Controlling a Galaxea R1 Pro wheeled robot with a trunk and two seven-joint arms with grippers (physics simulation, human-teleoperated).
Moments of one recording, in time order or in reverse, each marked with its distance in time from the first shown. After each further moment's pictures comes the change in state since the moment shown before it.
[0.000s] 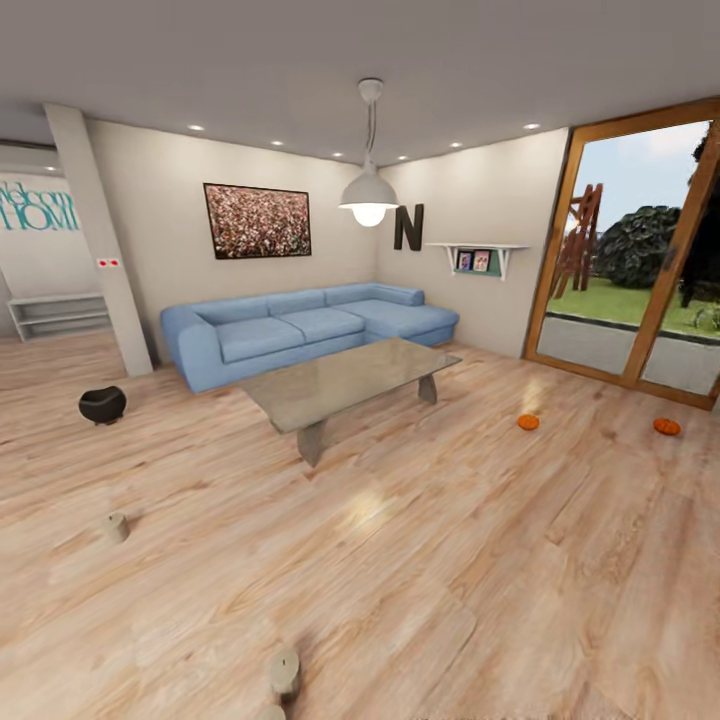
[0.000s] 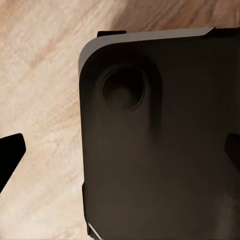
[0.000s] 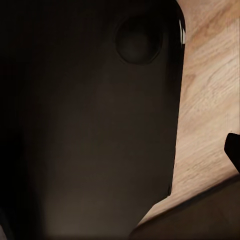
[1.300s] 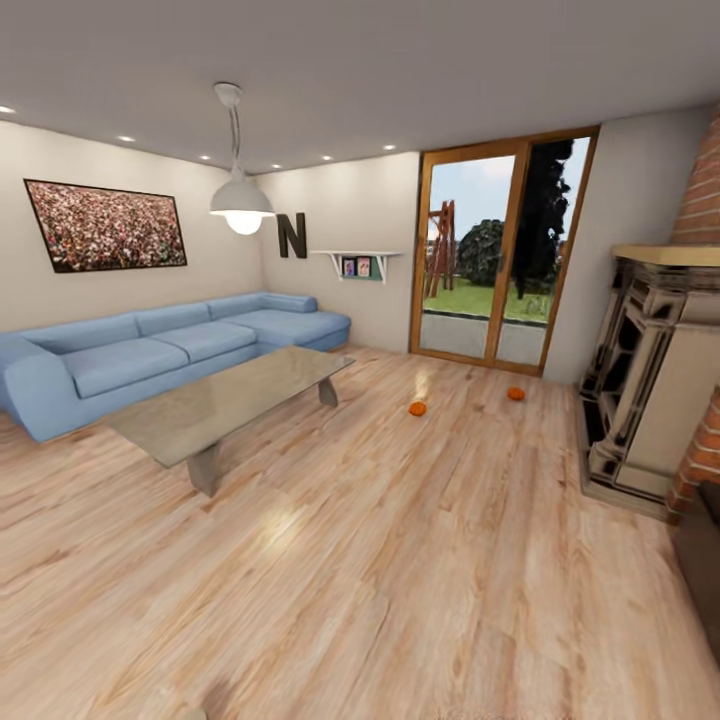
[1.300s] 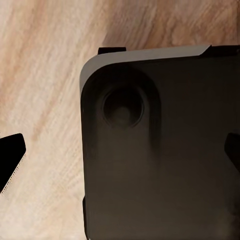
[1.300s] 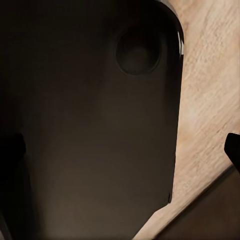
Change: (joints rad) left arm 0.000 0.000 -0.001 0.000 -0.002 -0.025 0.000; right arm 0.000 0.000 -0.002 0.001 -0.001 0.000 0.001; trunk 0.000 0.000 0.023
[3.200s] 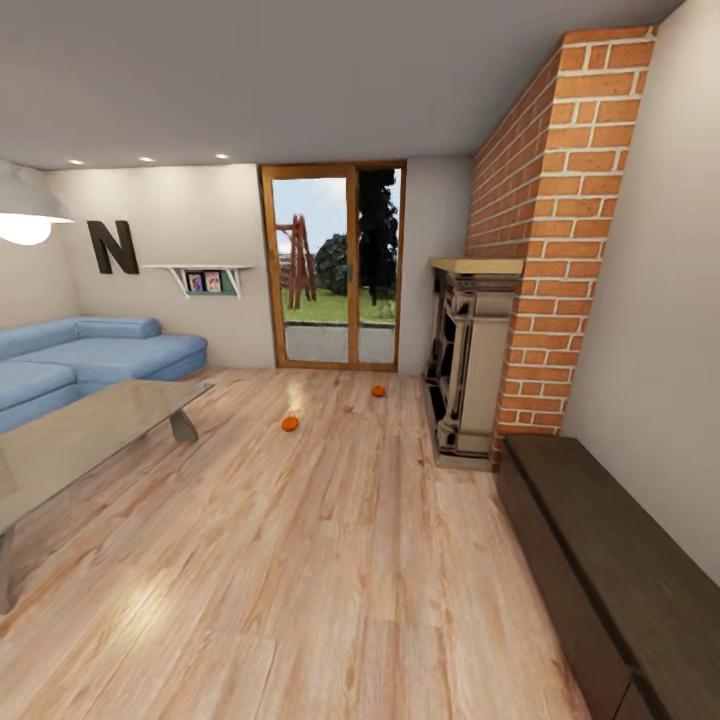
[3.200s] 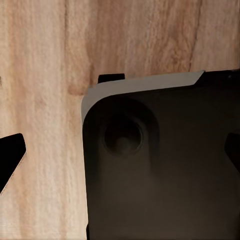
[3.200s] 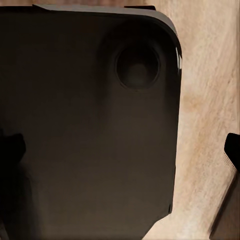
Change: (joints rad) left arm 0.000 0.000 -0.034 0.000 -0.001 -0.047 0.000; right arm 0.000 0.000 -0.006 0.007 0.001 0.001 -0.001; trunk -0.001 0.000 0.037
